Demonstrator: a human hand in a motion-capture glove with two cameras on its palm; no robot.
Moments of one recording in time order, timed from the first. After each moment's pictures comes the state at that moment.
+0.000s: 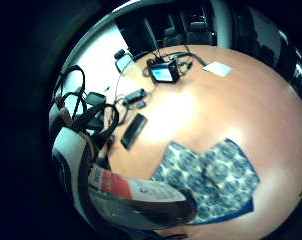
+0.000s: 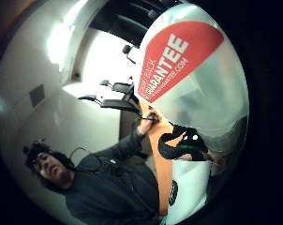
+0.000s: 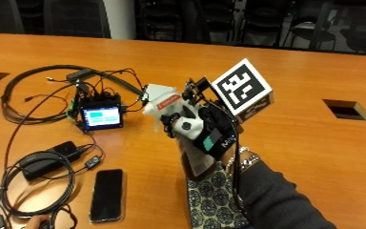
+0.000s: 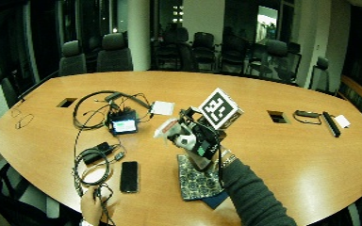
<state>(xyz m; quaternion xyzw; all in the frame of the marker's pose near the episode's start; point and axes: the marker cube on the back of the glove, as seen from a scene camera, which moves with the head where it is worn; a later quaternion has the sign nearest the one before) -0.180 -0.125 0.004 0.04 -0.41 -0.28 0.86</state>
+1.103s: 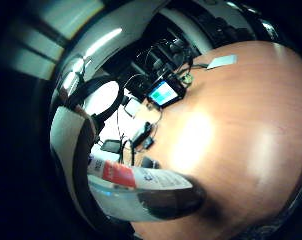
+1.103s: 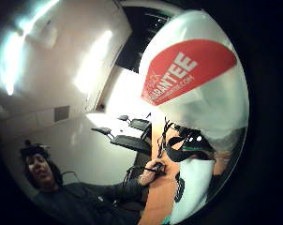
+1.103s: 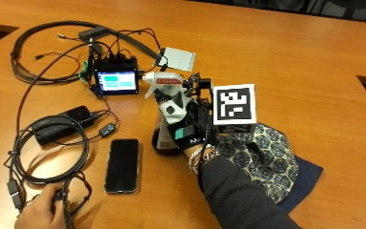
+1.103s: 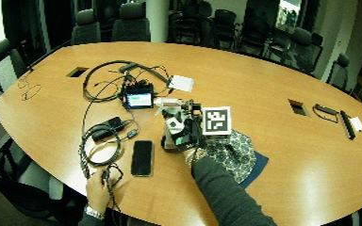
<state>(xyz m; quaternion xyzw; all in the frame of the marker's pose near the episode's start) -0.205 -0.160 0.013 0.24 -0.55 -0.16 0.78</state>
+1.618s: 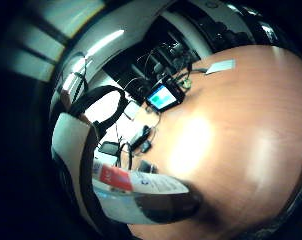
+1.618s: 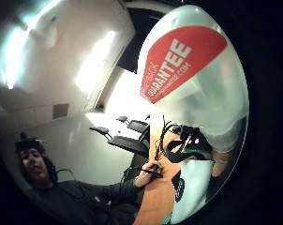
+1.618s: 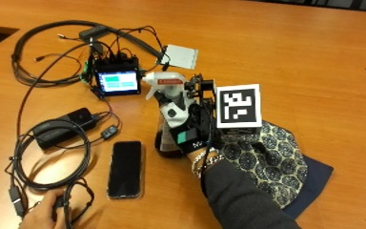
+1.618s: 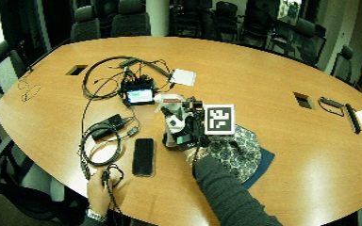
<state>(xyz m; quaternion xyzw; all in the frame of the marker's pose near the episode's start) -0.199 -0.144 0.009 0.26 -0.52 -0.17 0.79</state>
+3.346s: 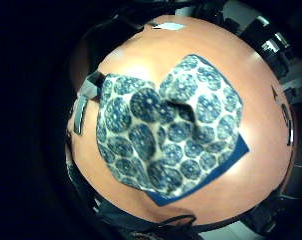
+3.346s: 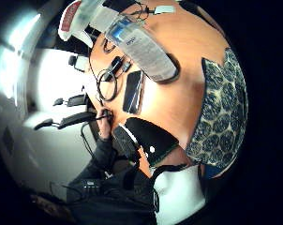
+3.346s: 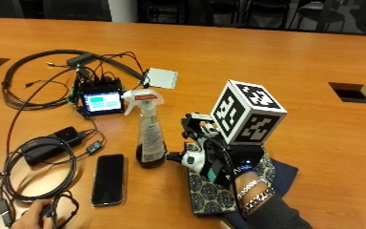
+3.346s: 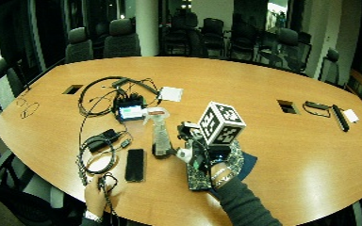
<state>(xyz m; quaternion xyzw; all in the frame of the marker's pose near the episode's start) -0.137 -0.075 0.040 -0.01 -0.12 -0.12 0.99</state>
